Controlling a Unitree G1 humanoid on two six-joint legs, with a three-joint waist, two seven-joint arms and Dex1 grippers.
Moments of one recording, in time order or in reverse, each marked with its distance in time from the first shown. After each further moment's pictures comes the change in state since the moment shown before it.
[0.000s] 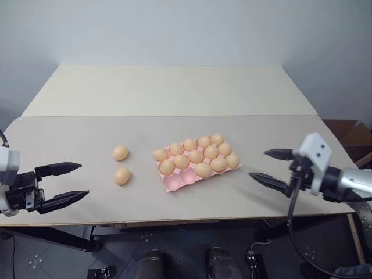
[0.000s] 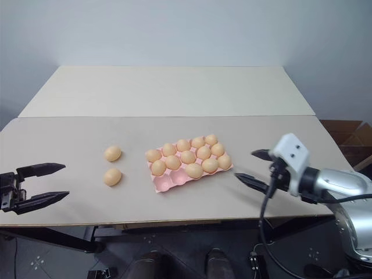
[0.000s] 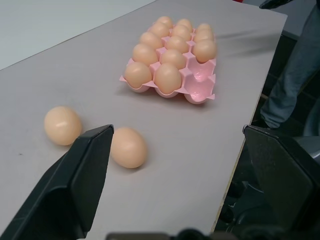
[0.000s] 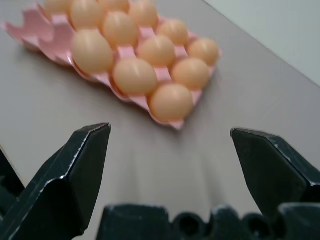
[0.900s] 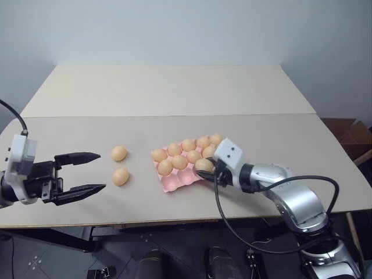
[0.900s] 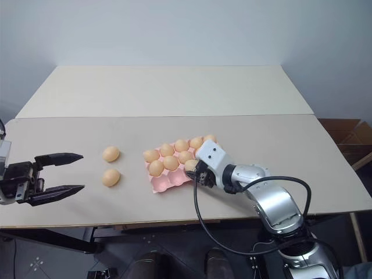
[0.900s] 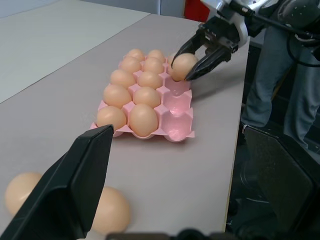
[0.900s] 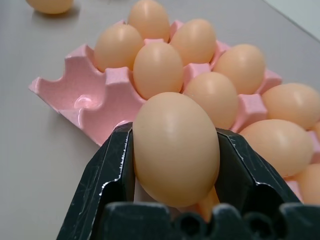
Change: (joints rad) left arm -0.144 -0.017 -0.103 -0.097 -0.059 0.044 0.008; right arm -0.424 0.368 0.642 -0.049 -0.170 0.331 -0.357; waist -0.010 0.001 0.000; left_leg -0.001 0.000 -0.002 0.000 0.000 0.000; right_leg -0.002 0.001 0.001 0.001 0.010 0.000
